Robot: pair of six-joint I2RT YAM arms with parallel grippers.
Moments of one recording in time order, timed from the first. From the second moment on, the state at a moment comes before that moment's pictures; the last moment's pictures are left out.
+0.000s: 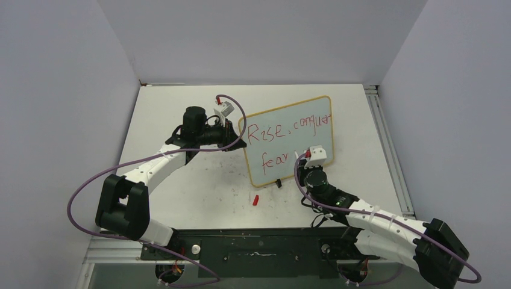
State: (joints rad) left arm -0.36 1.47 0.96 0.02 0.76 -0.23; right arm 0.83 0.94 0.34 0.22 0.57 0.27
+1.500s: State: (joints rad) left arm -0.36 1.46 0.96 0.02 0.76 -0.23; right arm 0.89 0.95 0.30 0.16 0.60 0.39
